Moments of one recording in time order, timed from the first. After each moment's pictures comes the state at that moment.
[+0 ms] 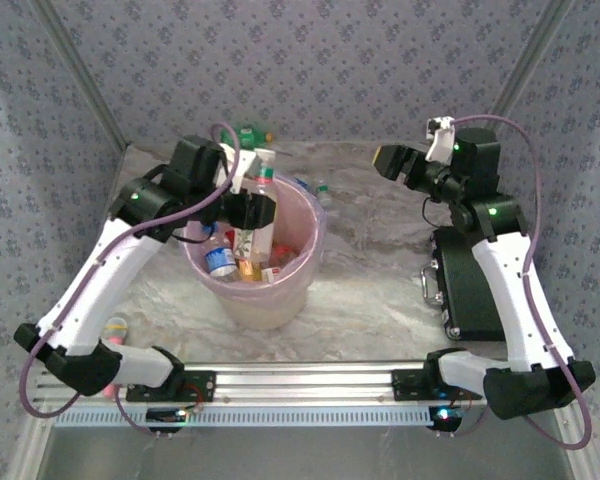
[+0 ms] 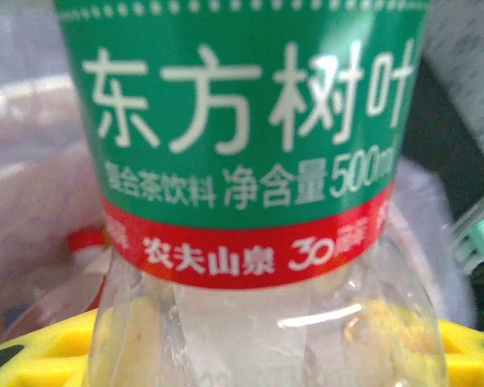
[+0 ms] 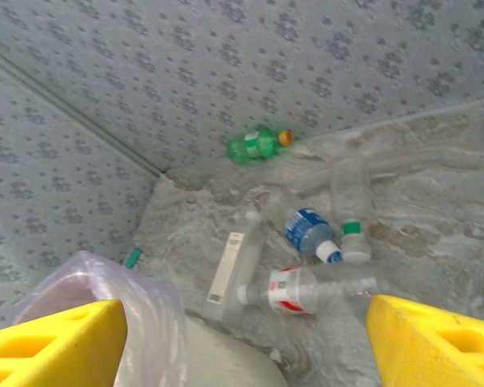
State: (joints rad) left arm -0.63 1.34 1.68 -1.12 0.23 -0.29; right arm 0.18 1.19 1.42 -0.62 -0.38 0.49
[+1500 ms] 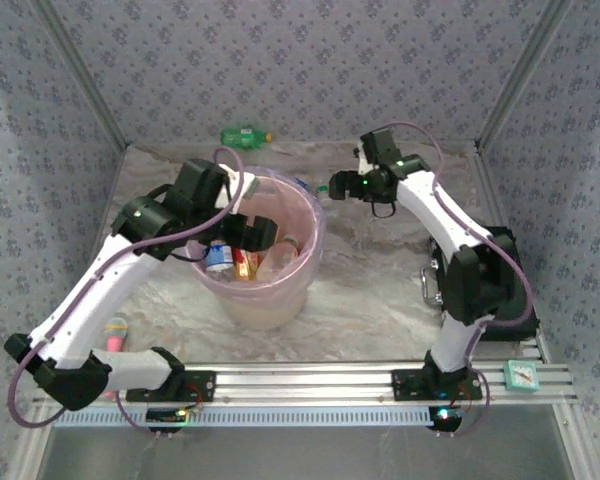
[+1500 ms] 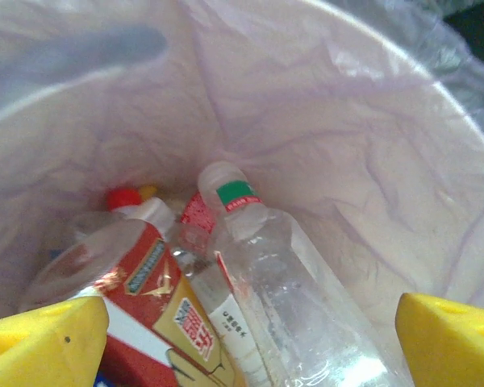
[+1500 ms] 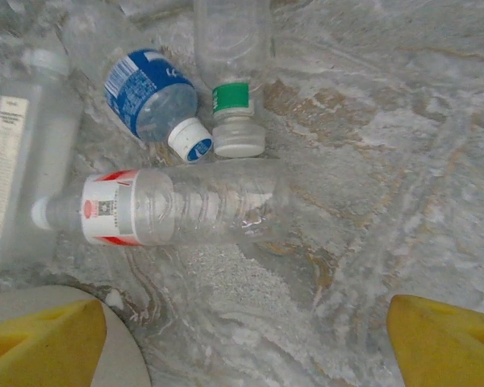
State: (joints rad) left arm -0.66 1.23 1.55 -1.11 0.11 -0.27; right arm 0.37 1.80 1.63 -0.80 -0.11 0.32
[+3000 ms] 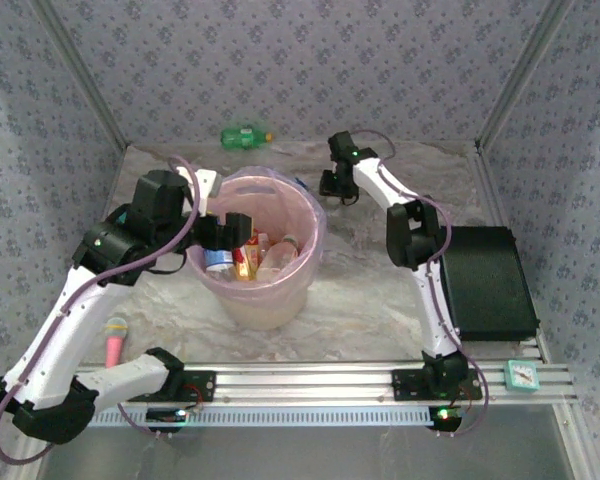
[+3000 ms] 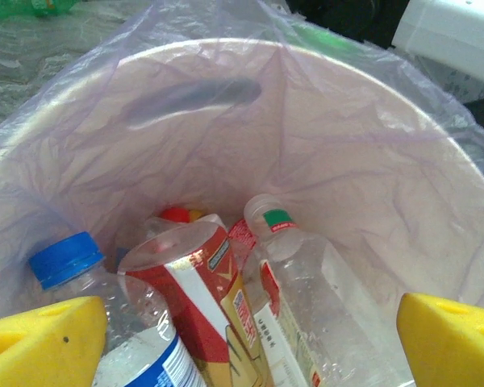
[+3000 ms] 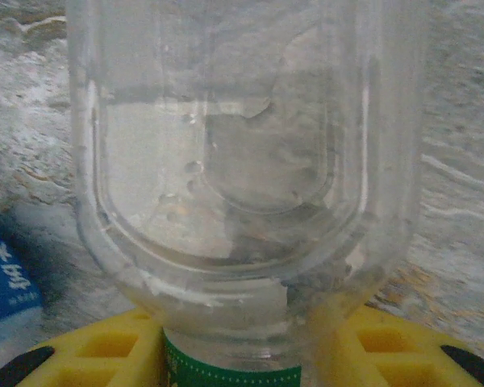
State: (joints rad) left arm -0.58 1.05 1.43 -1.02 0.08 -0.34; right arm 0.35 2.48 2.20 -0.84 -0.06 0.38
